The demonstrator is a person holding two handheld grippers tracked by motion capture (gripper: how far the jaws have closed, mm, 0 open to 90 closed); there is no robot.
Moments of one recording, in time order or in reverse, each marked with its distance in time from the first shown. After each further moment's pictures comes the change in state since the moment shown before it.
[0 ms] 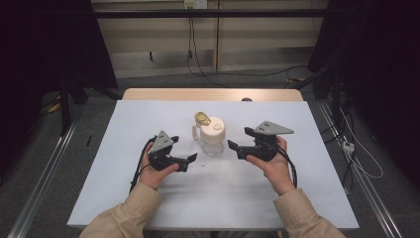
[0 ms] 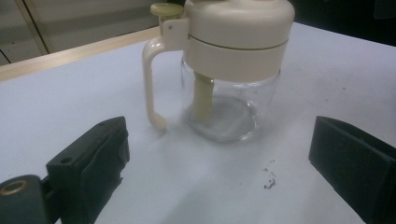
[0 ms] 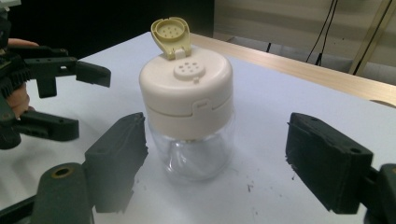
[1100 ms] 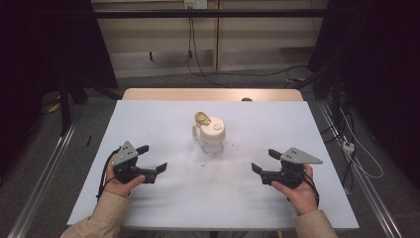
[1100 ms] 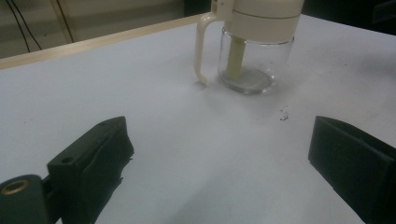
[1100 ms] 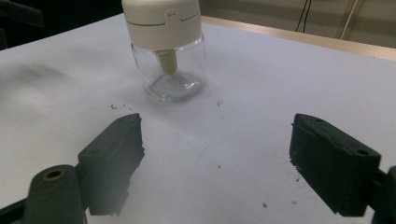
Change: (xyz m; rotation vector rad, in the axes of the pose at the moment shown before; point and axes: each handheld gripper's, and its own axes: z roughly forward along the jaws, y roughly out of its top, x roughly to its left) left arm 0.025 -0.030 -0.080 0.003 0.052 -0.025; right arm -0.015 -0.067 -0.062 0.004 -0.054 0.011
